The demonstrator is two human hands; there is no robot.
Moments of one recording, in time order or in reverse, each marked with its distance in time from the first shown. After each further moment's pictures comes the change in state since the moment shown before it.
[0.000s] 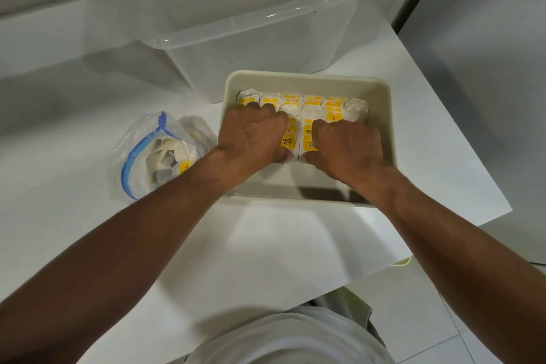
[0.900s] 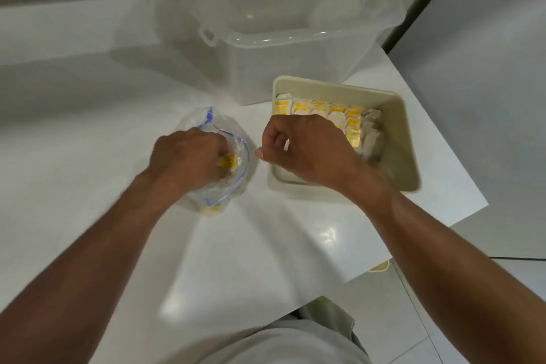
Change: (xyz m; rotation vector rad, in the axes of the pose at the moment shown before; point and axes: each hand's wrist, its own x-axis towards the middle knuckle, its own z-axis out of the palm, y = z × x) left_hand -0.113 -0.133 0.015 -0.284 -0.261 -0.242; right_hand -0.022 -0.128 -0.054 0.400 0.077 -0.134
